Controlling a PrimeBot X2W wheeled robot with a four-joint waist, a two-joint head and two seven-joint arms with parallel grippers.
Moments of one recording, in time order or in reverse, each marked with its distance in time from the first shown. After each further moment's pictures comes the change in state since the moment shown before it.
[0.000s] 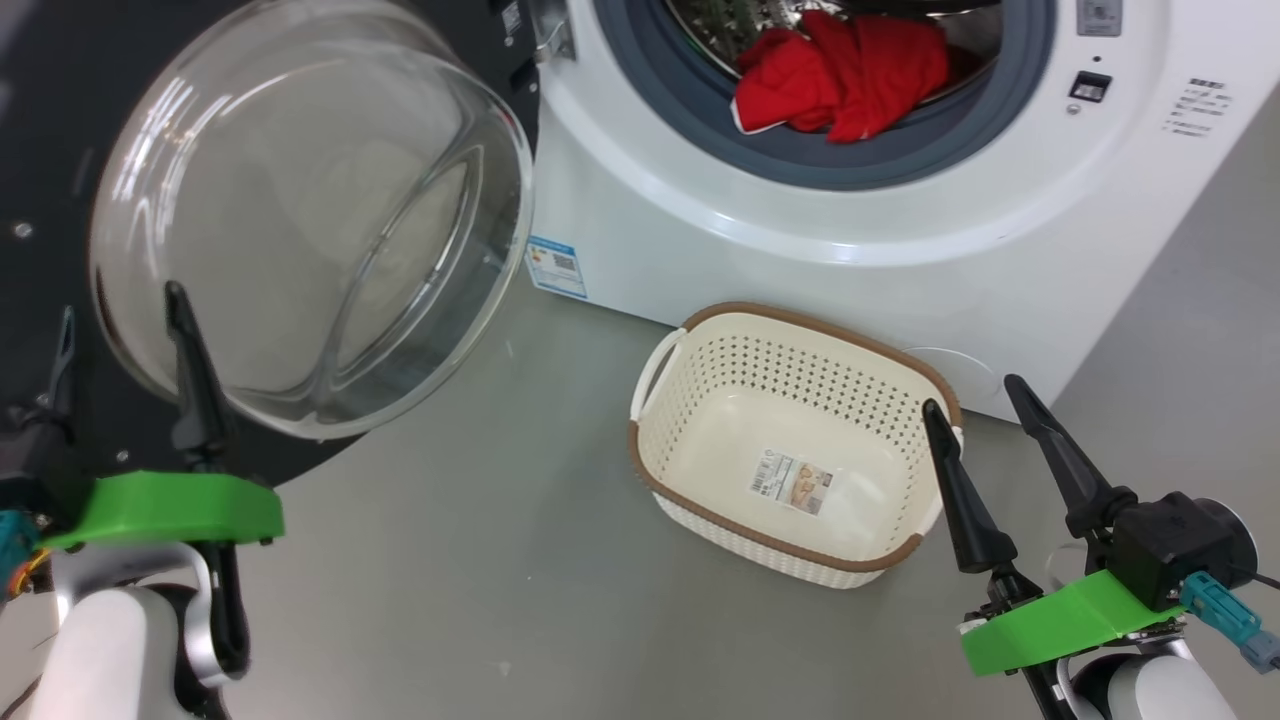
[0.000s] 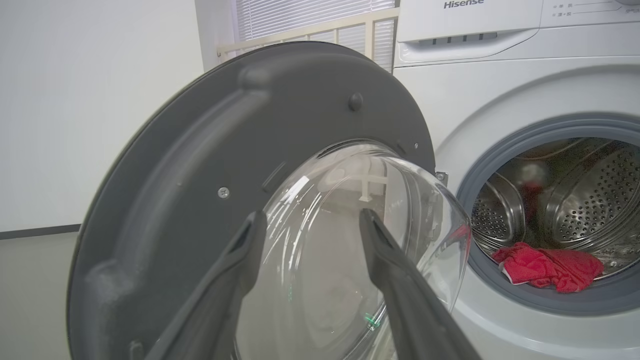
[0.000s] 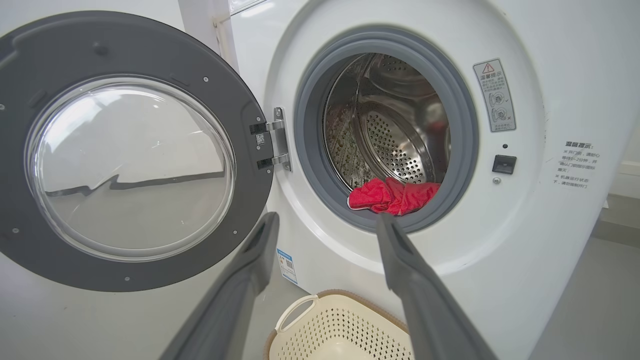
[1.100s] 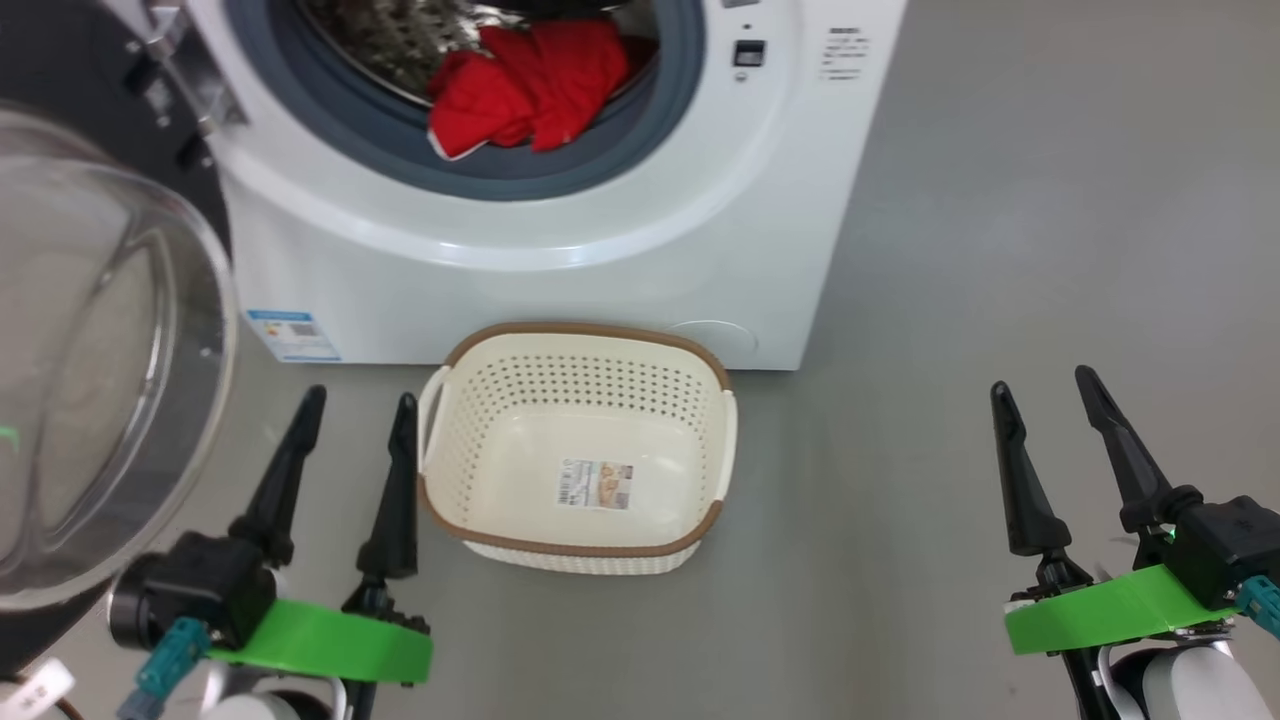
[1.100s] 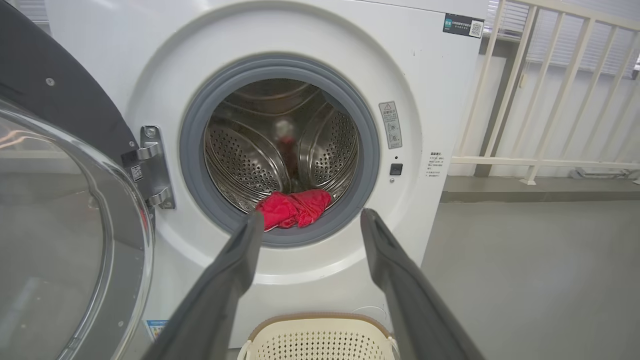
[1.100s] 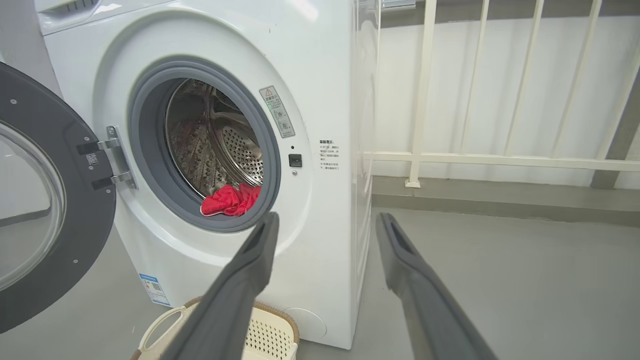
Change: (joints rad) left arm 0.175 -0.001 -0.204 -0.184 -0.017 -0.137 0.005; right arm -0.014 0.004 -0.089 0.071 0.013 0.000 -0.095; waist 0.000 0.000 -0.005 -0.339
